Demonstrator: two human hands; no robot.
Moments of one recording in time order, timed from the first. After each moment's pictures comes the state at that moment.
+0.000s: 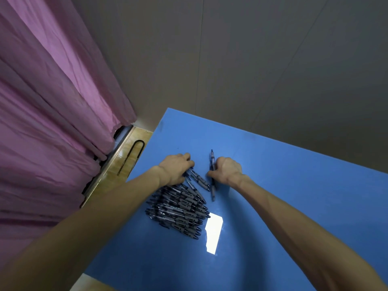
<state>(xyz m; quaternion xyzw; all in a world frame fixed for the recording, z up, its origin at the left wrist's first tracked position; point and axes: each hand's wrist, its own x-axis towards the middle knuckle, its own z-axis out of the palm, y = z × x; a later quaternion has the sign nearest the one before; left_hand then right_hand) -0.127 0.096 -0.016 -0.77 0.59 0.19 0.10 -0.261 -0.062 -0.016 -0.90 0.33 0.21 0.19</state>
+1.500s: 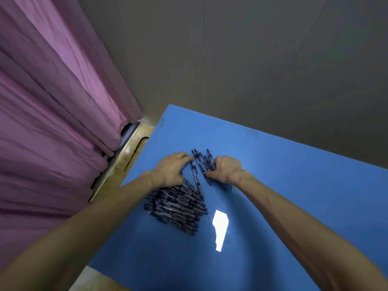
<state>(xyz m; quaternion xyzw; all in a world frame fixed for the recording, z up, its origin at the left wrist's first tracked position) -0.144 0.109 -0.025 -0.83 0.49 0.26 -0.02 -0.265 -0.068 -0.012 -0.92 0.26 0.25 0.16</state>
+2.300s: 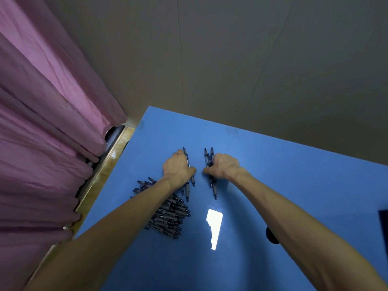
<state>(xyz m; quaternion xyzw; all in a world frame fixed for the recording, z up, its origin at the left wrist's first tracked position) -0.201 0.026 -0.027 -0.93 0.25 0.24 -0.09 -0.289 -0.109 -0.012 -0.88 0.34 0.25 0.20</state>
